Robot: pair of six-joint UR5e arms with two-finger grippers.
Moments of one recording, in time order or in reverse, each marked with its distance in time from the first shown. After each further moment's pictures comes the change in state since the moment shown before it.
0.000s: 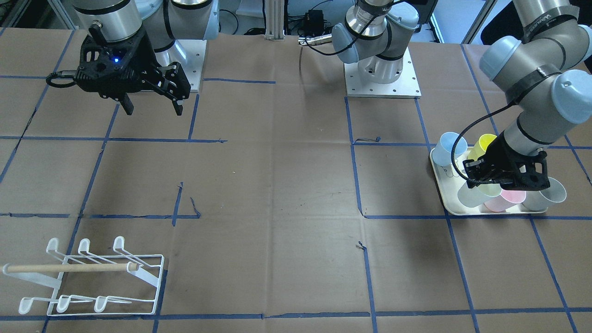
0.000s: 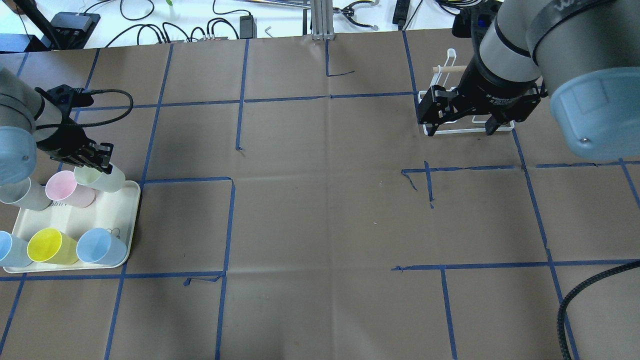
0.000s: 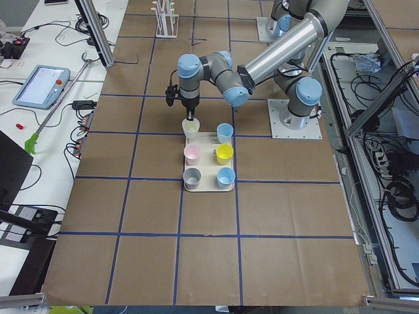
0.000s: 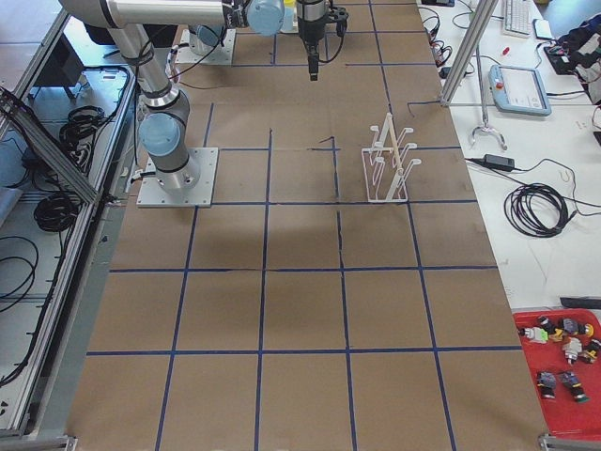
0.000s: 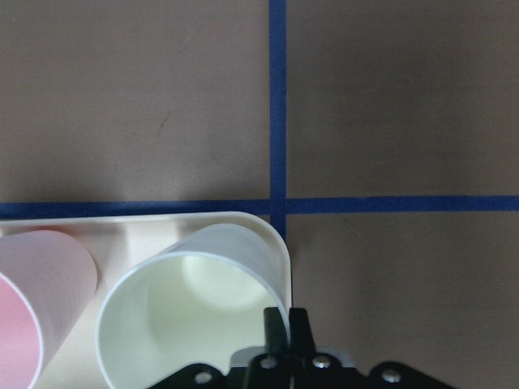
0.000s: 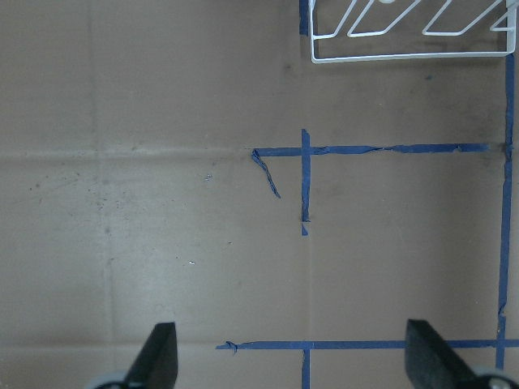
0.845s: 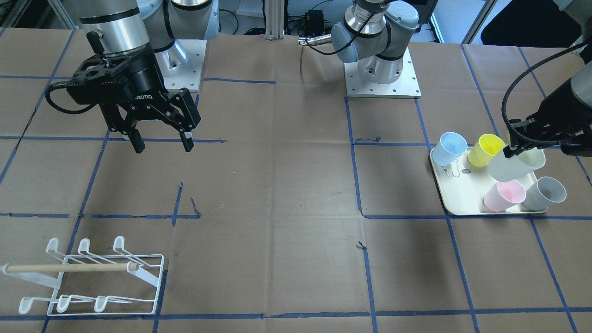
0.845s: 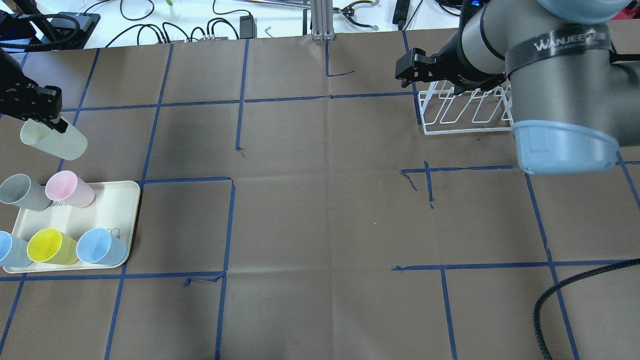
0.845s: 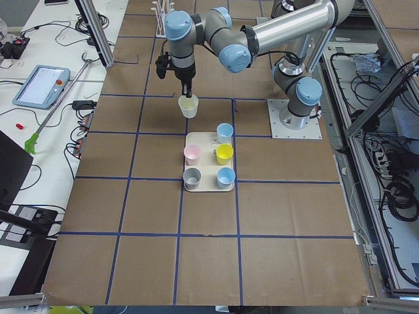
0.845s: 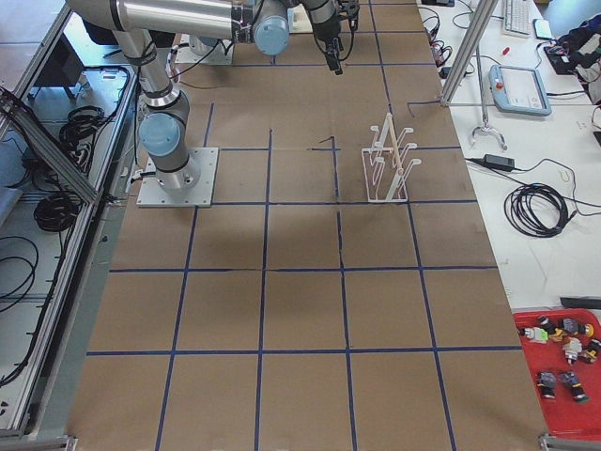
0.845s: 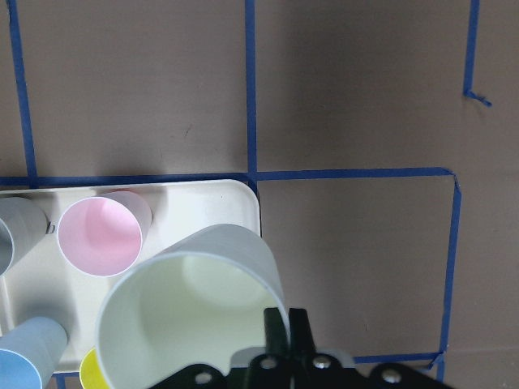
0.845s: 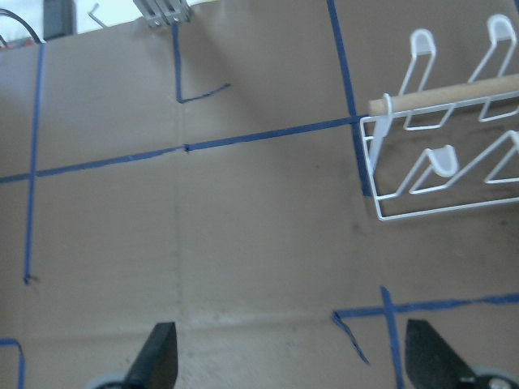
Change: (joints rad) left arm -0.023 0.031 0.353 -0.436 -0.033 0.000; right arm 0.006 0.046 0.126 -0.583 0.153 0.168
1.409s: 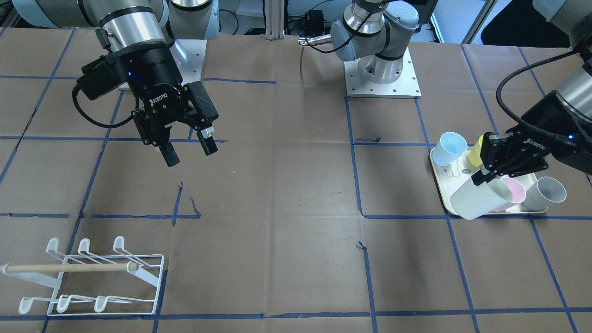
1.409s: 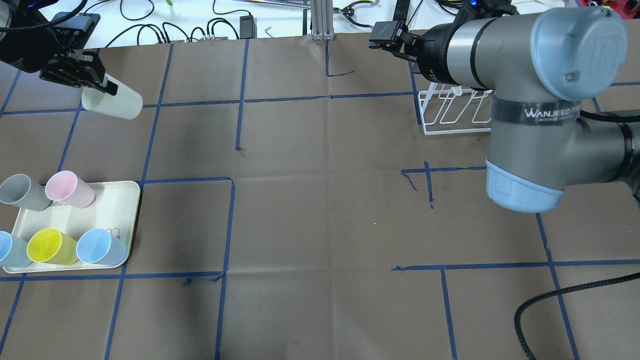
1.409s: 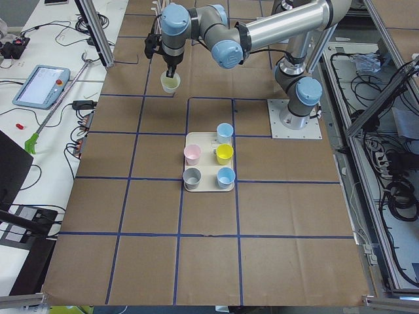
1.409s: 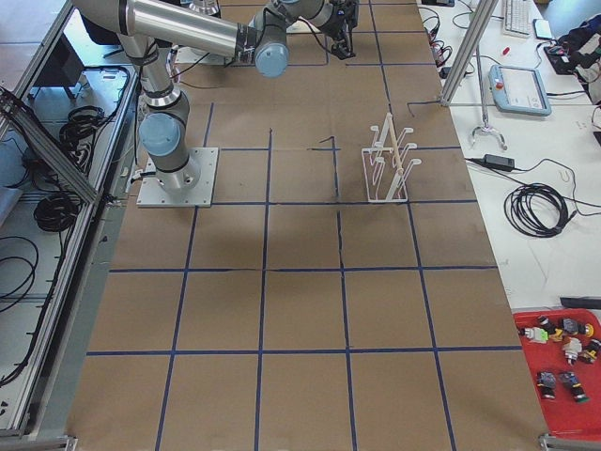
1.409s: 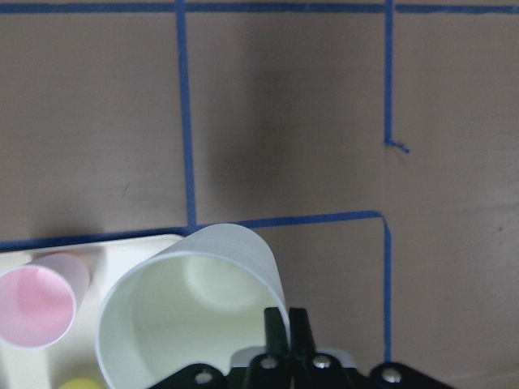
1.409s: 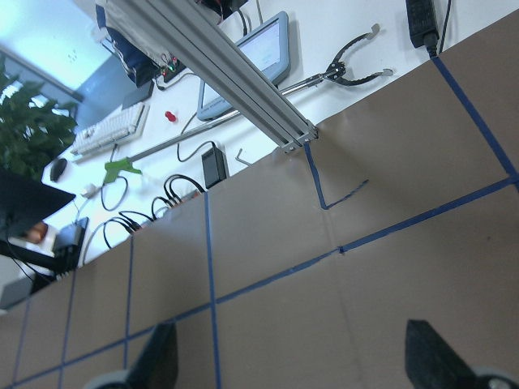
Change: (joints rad) left arm -0.042 -0.017 -0.017 0.162 -0.403 0.069; right arm 0.001 0.017 0.146 -0.532 0.176 0.429
